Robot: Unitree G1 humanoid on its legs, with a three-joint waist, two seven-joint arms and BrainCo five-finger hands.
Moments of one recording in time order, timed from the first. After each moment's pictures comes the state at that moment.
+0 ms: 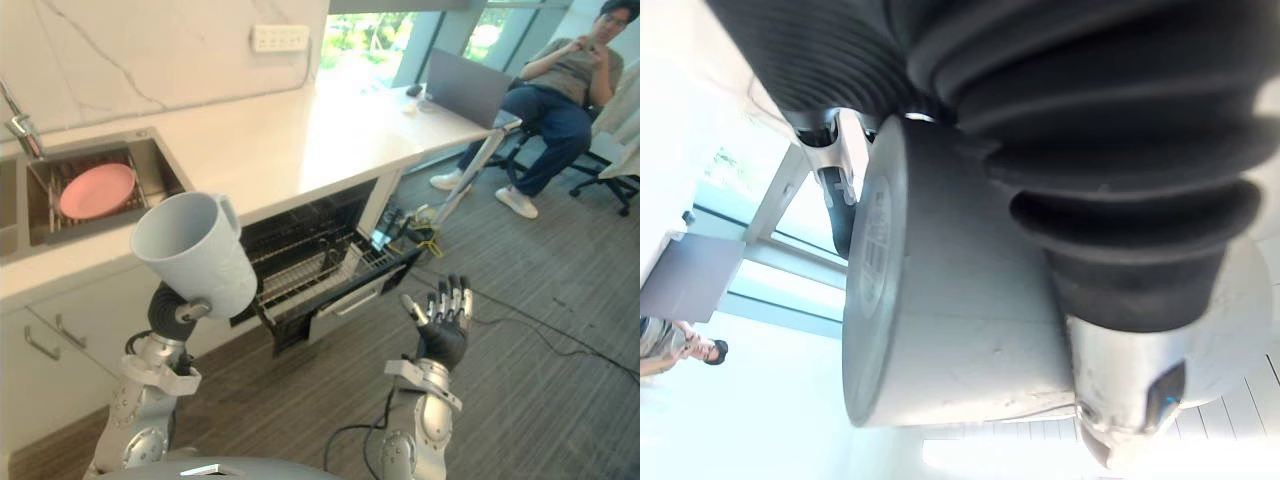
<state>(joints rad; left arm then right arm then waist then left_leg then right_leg) 0.21 0.08 -0.40 -0.30 -0.45 -0.38 -0.23 0.28 0.00 -0.21 -0.10 0.55 -0.39 -0.06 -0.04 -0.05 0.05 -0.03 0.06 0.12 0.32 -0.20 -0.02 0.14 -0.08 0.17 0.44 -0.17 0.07</state>
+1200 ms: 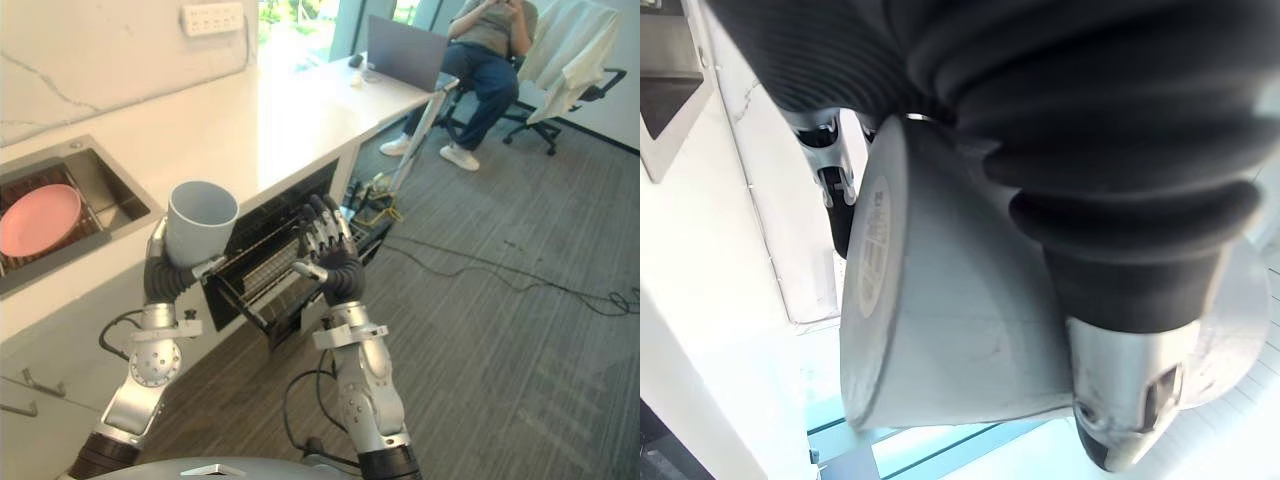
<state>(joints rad) 0.03 0.09 -0.26 -0.08 0.30 -0.29 0.50 0.07 -0.09 0.19 -0.27 0.67 -0.21 0.22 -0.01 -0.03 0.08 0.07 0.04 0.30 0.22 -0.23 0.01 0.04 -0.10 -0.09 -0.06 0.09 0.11</state>
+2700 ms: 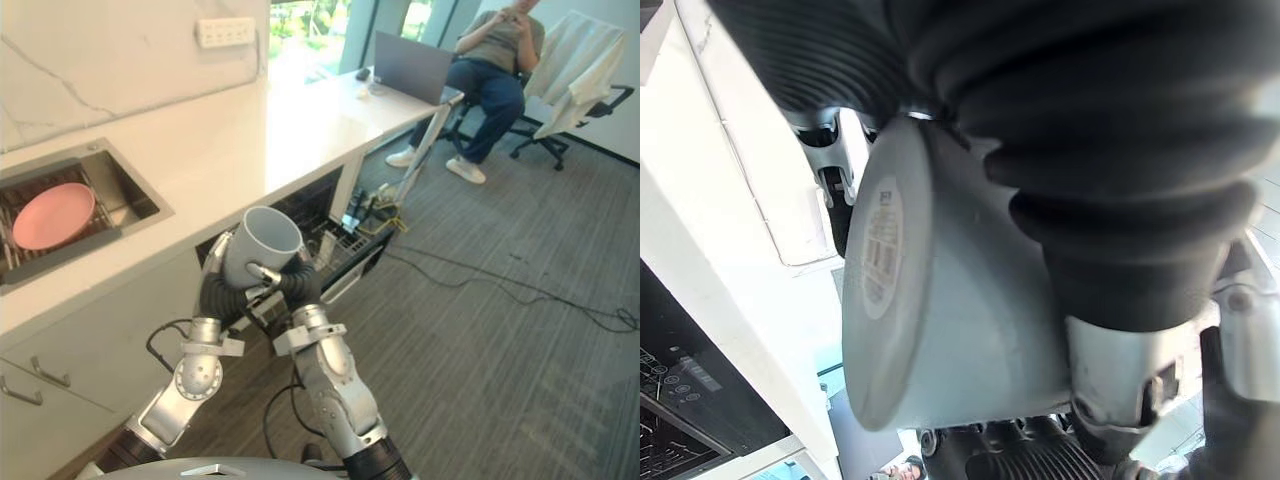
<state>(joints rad) -0.02 0.08 -0.51 0.06 0.40 -0.27 0.57 0.02 -0.13 0.42 -0.26 0.58 -0.13 -0.07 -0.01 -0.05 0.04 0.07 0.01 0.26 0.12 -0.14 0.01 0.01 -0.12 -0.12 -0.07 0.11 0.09</state>
